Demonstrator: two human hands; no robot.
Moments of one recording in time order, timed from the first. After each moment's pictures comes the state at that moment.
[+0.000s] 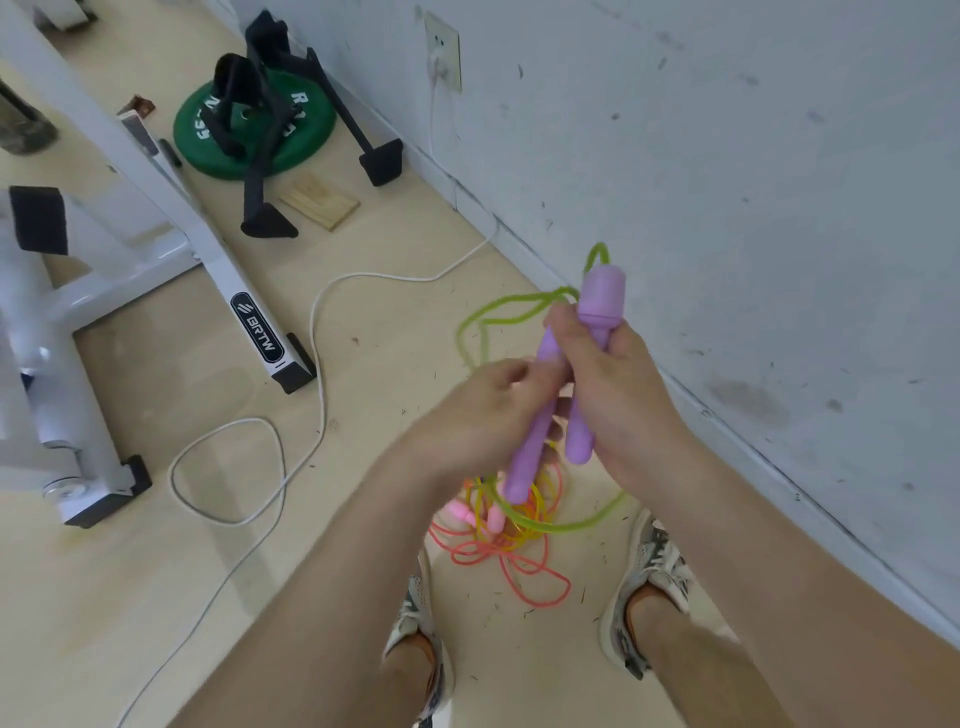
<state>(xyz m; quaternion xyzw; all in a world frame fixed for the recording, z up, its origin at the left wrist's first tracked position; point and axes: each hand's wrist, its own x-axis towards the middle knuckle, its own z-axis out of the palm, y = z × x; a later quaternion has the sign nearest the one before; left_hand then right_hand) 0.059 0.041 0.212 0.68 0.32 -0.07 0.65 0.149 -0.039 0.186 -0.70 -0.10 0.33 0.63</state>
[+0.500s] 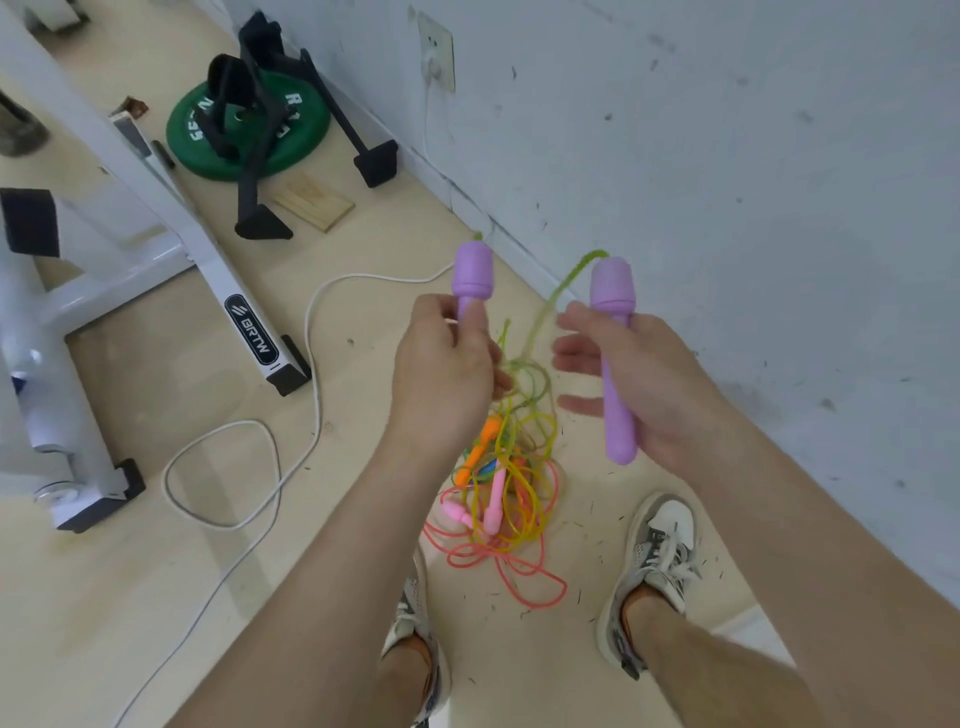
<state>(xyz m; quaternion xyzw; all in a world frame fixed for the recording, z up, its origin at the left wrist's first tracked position) 0.076 0.050 0.197 0.65 0.44 0.22 0.58 0.171 -0.053 0.206 -0.72 -0.10 0.39 0.56</state>
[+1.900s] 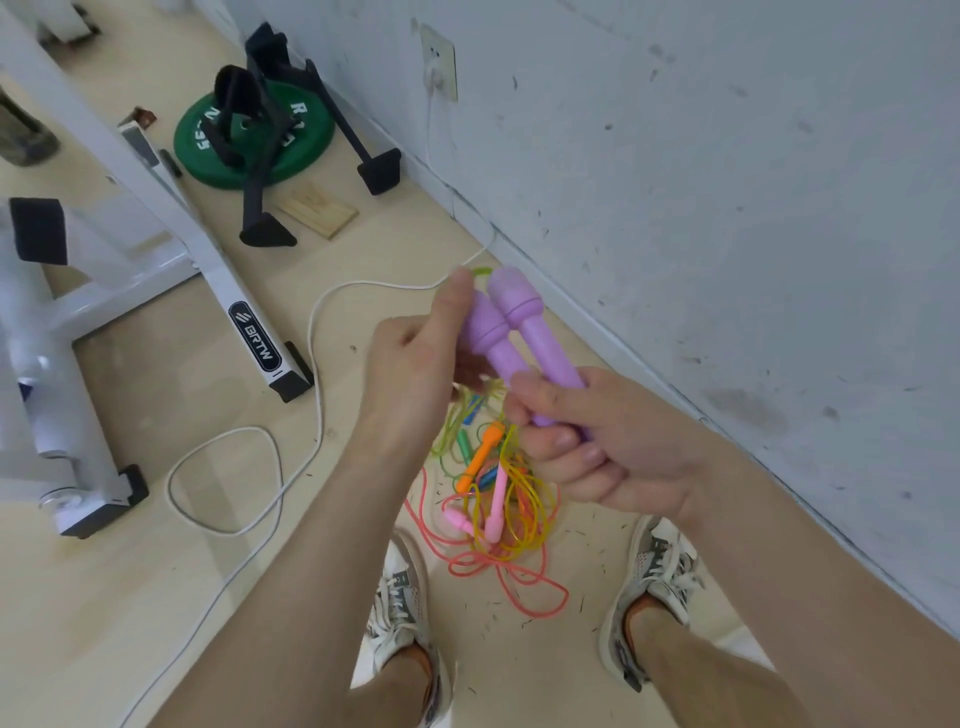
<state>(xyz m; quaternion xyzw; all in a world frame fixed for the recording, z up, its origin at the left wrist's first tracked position) 0.064 0.064 0.220 0.65 0.41 0.20 0.61 0.160 -0.064 0.211 -0.45 -0.12 0.71 0.52</state>
